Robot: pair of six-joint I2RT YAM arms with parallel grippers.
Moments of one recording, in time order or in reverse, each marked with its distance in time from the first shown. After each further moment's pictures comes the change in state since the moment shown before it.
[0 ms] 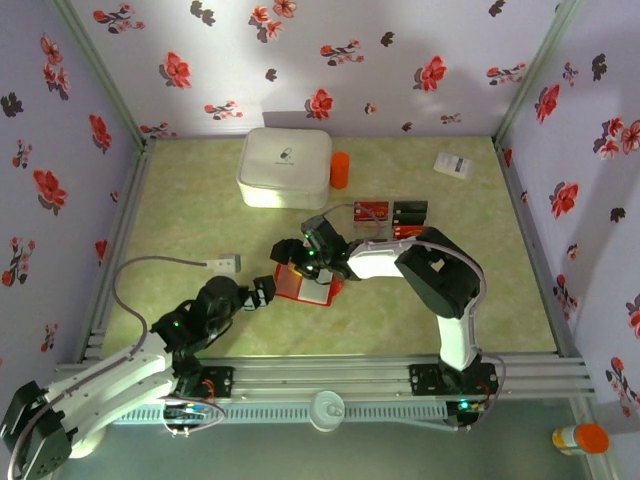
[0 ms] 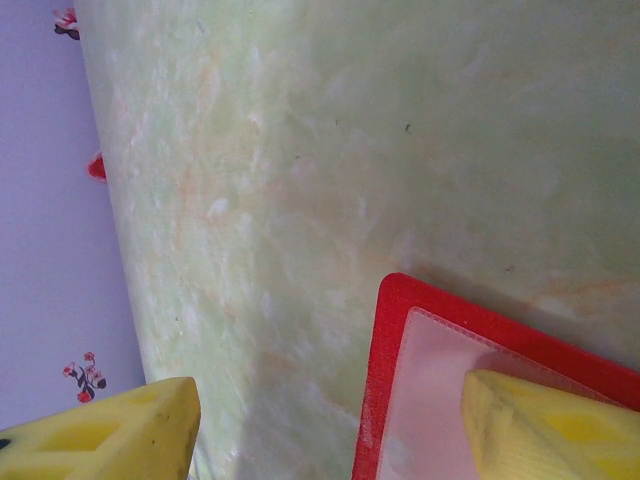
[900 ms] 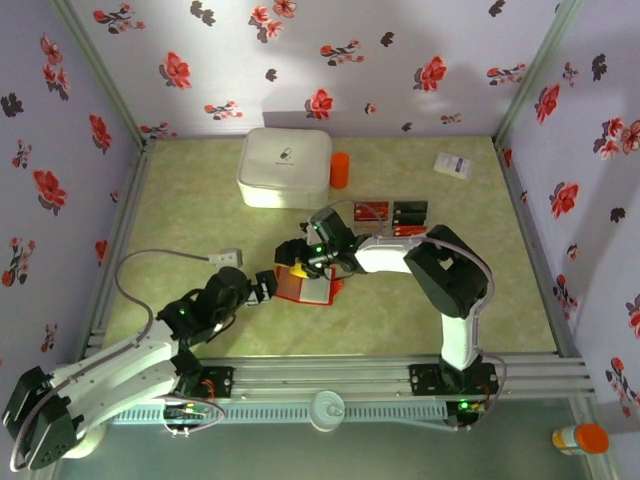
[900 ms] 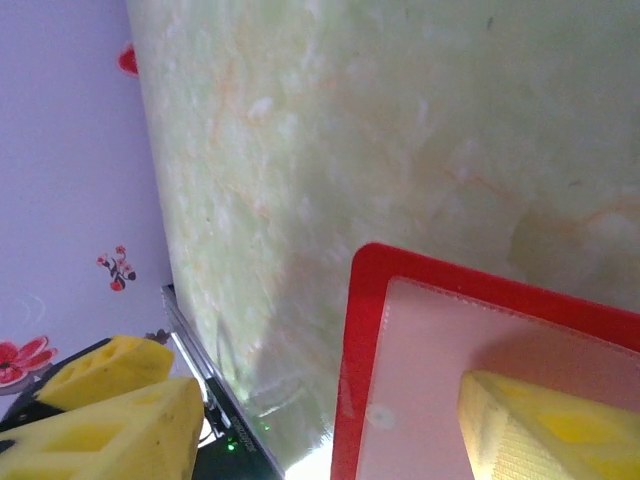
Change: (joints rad) left arm 0.006 0.136 0.114 -0.097 -0.003 -0.107; right arm -0.077 -0.050 0.000 -0.079 -0.261 -0.126
